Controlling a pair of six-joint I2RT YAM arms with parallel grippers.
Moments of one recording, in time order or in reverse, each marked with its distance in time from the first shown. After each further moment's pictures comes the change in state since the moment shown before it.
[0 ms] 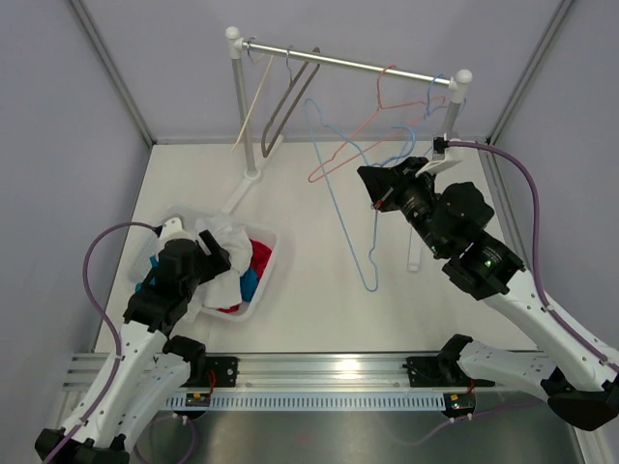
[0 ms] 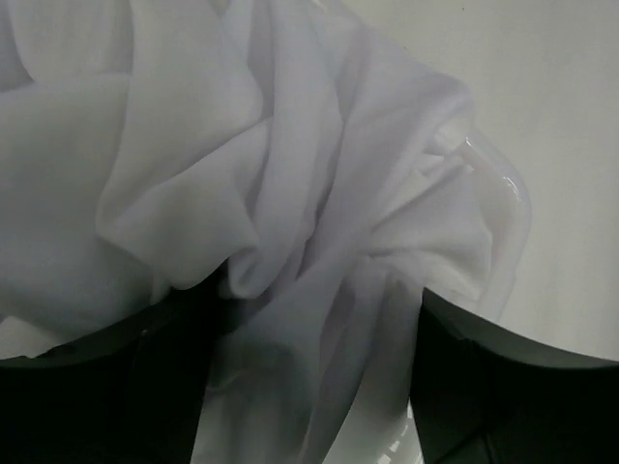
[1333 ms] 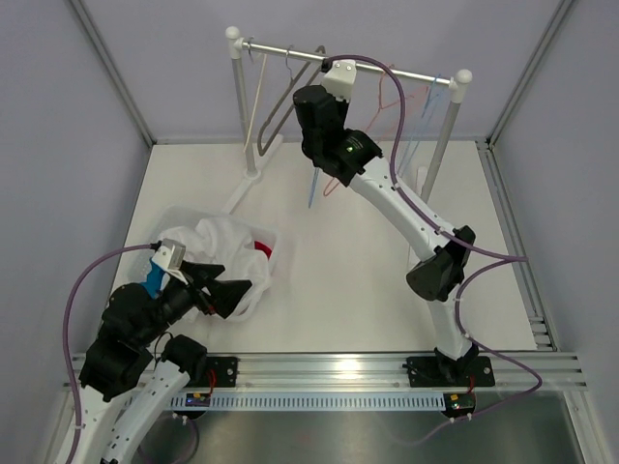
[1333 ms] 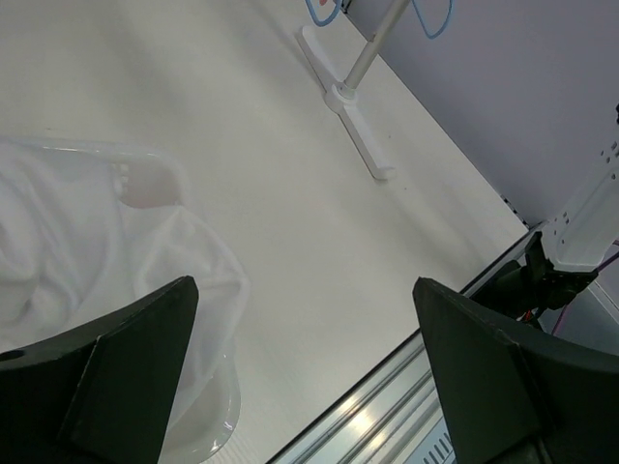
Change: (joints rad) left arm -0.139 -0.407 0.107 -0.047 0.552 0.196; right arm -0.005 1.093 1.178 -0.383 0.693 -0.174
